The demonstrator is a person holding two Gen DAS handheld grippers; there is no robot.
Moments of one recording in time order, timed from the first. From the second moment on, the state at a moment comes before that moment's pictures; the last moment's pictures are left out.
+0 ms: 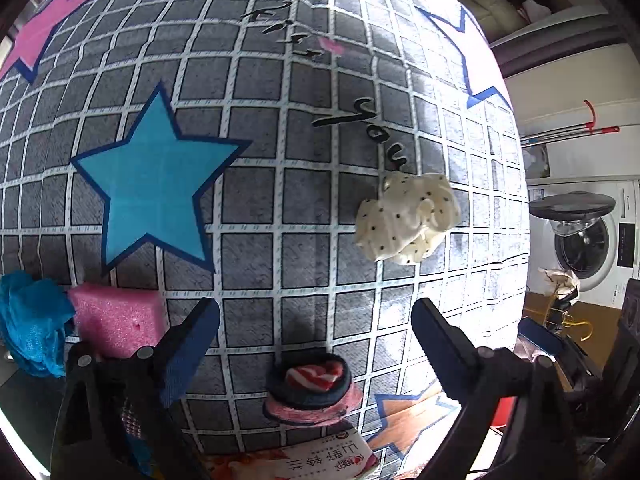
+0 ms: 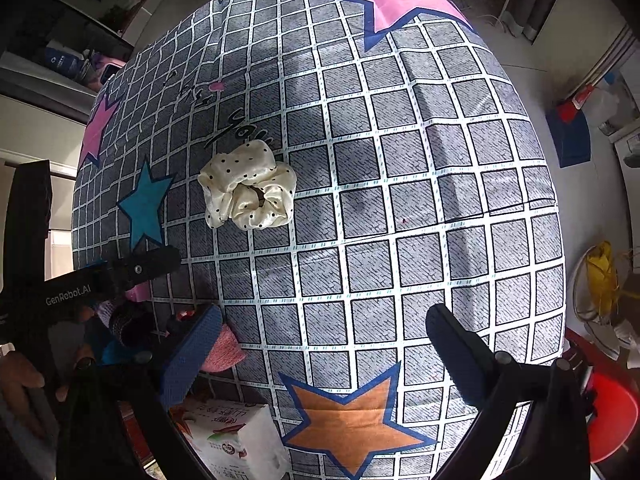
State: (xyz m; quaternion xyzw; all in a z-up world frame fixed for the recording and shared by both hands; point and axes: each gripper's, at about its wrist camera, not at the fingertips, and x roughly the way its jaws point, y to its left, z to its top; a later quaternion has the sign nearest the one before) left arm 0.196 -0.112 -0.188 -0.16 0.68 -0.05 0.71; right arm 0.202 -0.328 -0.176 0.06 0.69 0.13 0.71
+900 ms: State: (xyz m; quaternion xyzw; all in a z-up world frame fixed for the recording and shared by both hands) left arm 0.166 0.077 -0.227 -0.08 0.75 0.16 0.63; right arm 0.265 -0.198 -0.236 -0.11 0.67 0.22 0.70
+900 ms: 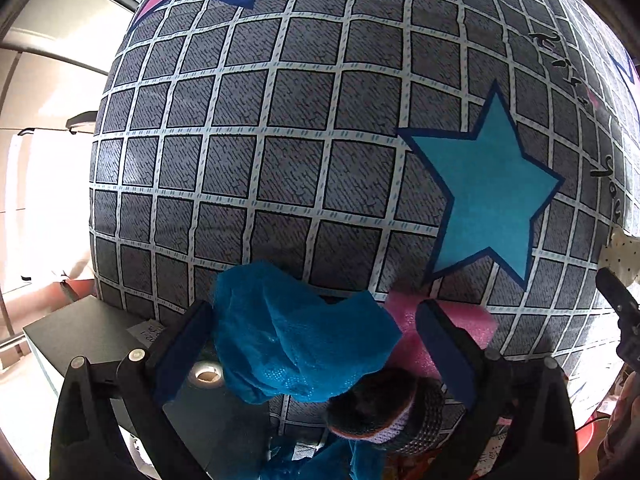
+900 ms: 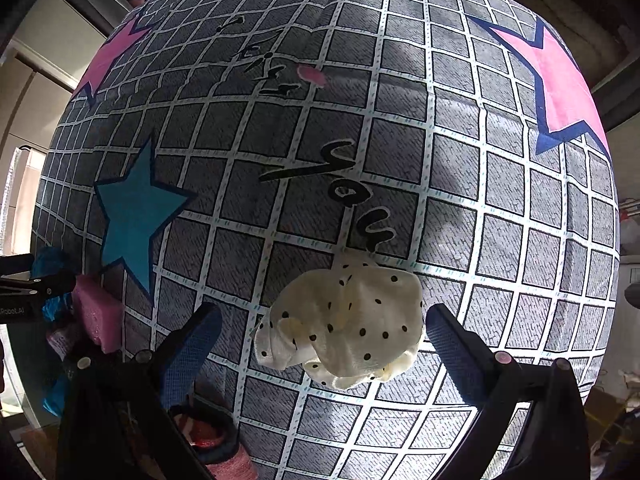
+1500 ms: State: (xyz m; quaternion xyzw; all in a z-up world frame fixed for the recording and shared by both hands) left arm 0.151 0.068 -0.173 -0.07 0.69 0.13 0.70; right arm 0.259 -0.236 -0.202 -0.04 0.66 0.25 0.71
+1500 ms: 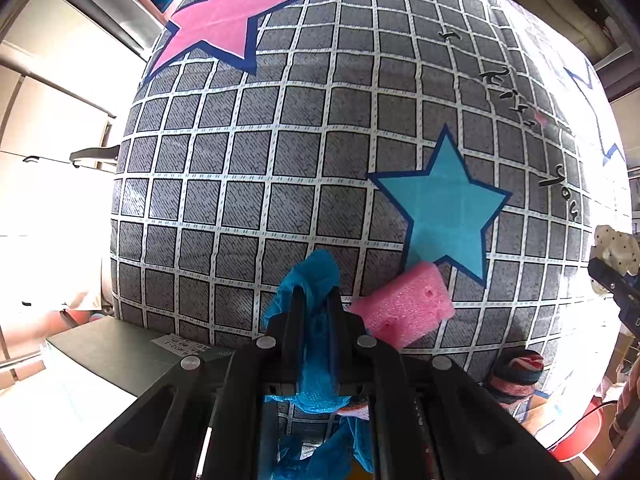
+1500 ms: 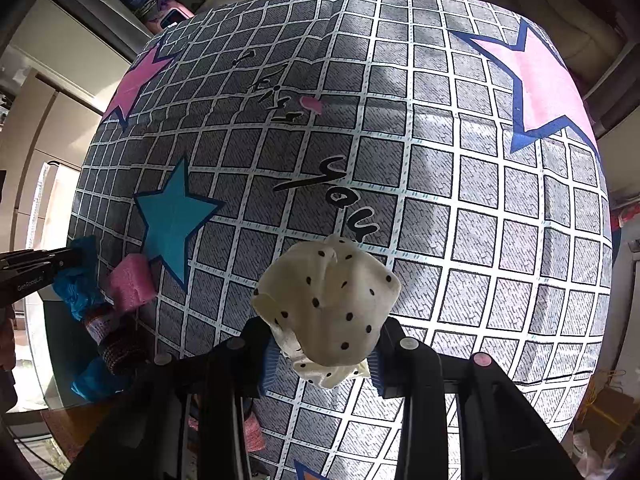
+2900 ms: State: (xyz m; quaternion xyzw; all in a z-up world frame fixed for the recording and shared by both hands) left arm -0.091 -0.038 0.001 -0.04 0.49 -0.07 0.87; right arm -0.001 -0.202 -0.052 -0.01 0.62 0.27 0.73
